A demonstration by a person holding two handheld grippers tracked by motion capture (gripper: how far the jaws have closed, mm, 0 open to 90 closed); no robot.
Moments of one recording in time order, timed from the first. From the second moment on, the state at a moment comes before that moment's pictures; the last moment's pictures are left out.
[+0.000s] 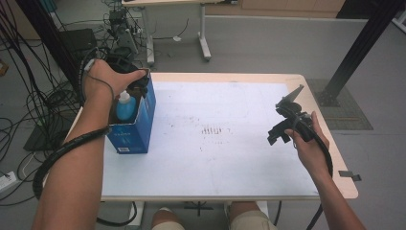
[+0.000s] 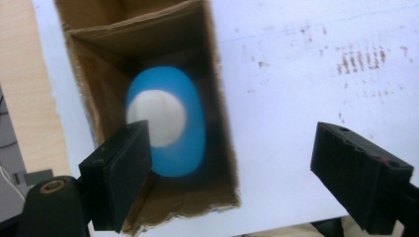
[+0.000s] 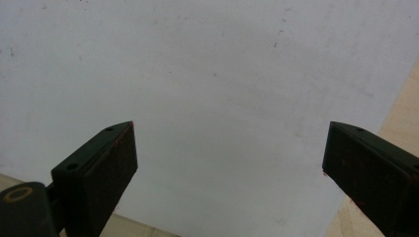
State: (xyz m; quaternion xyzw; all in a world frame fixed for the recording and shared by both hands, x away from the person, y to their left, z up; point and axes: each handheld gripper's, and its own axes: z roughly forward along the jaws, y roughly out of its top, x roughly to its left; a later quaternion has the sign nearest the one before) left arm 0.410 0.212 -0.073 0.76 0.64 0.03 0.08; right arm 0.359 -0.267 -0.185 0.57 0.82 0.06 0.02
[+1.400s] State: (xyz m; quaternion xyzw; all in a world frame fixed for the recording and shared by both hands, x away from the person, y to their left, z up) left arm 0.384 0.081 -0.087 0.95 0.32 -0.02 0.07; right arm 0.384 -0.258 -0.177 0.58 0.81 0.05 0.02
